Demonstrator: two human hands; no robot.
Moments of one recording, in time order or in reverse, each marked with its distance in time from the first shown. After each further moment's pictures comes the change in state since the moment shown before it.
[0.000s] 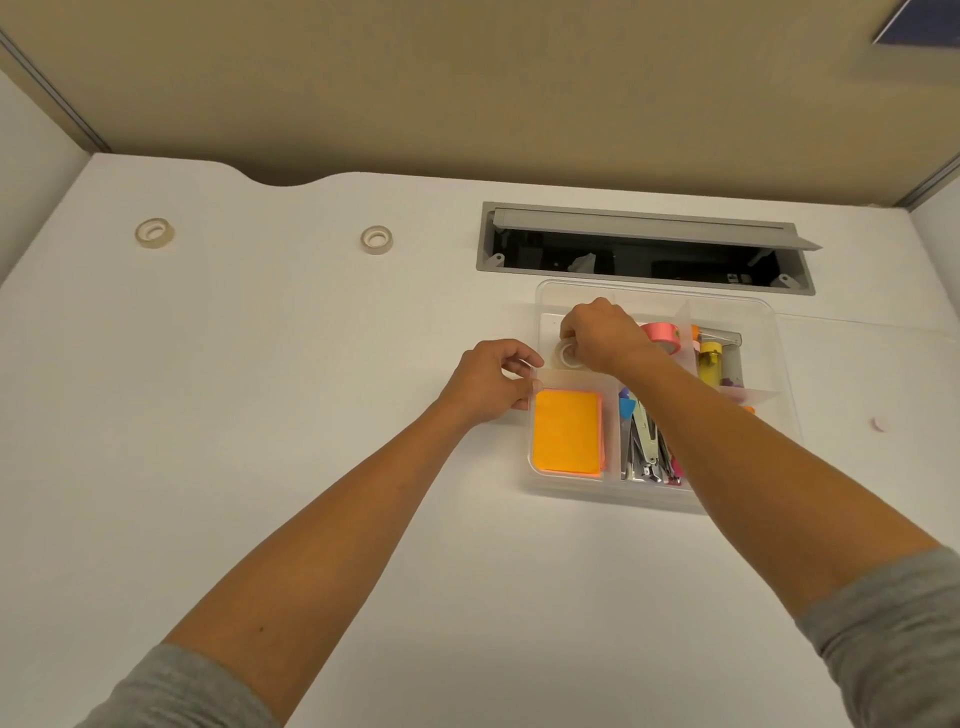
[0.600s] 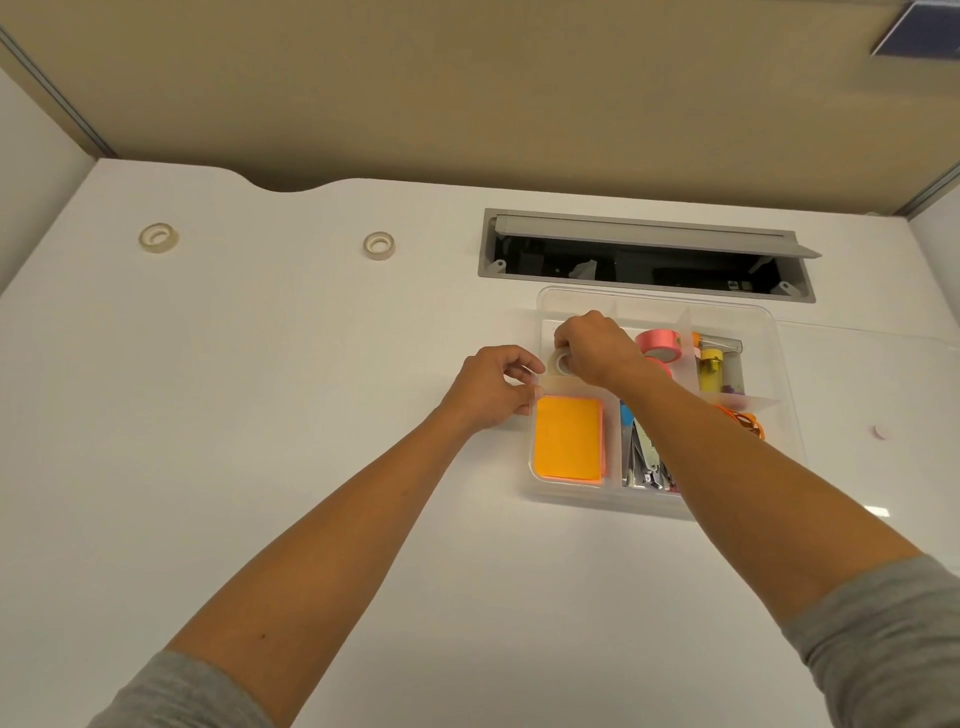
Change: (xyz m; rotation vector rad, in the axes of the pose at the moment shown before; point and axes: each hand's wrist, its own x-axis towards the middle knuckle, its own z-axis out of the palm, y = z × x) left_hand 0.002 -0.002 0.001 0.004 0.006 0.009; right_hand -0.002 -0.004 0.009 0.030 0.004 -0.027
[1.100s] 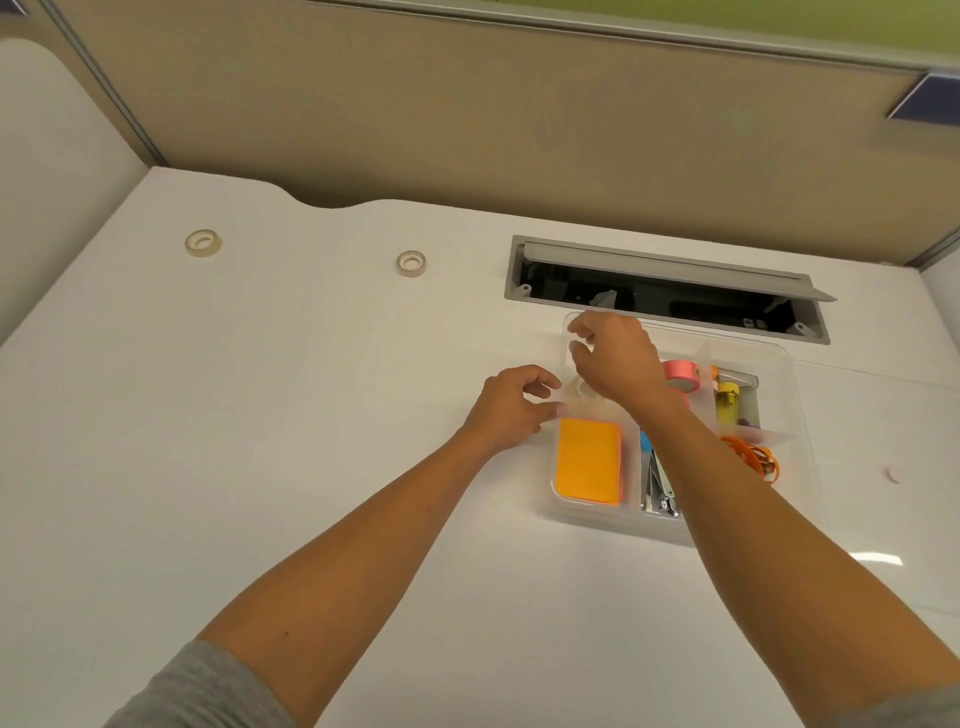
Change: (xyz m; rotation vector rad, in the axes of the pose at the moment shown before) left_hand -0.007 -0.005 -0.004 -0.004 0.058 0.066; right_hand -0.011 -0.033 -0.029 0.205 0.265 0.079
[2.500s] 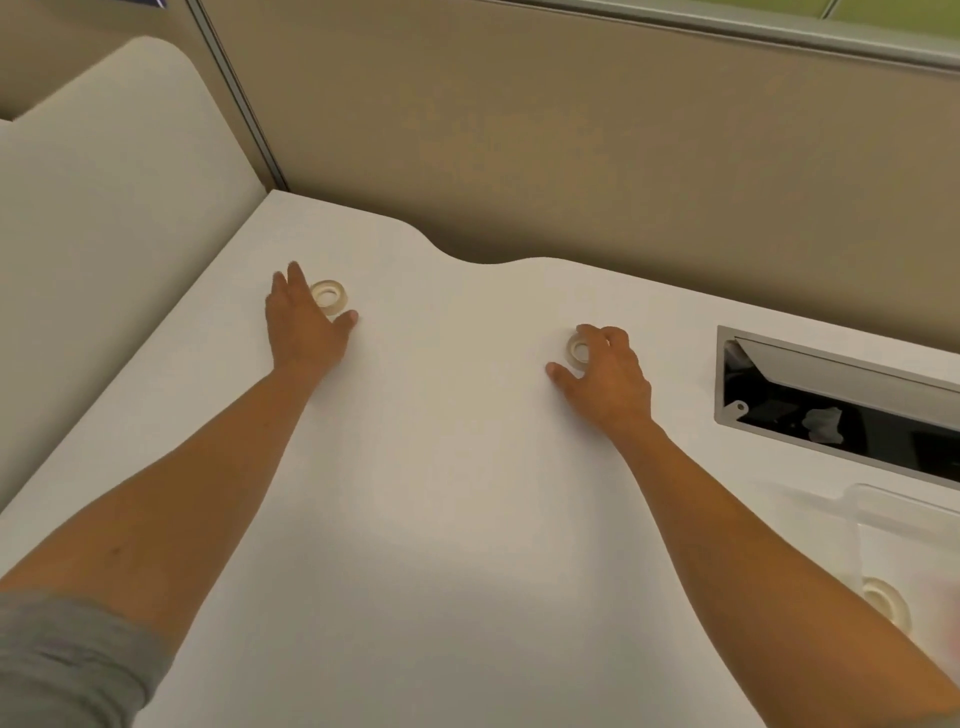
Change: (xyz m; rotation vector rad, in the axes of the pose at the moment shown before) left_hand 0.140 -0.171 -0.437 0.489 0.790 -0.257; right_hand 0.180 -0.180 0.174 0.109 -0.103 0.043
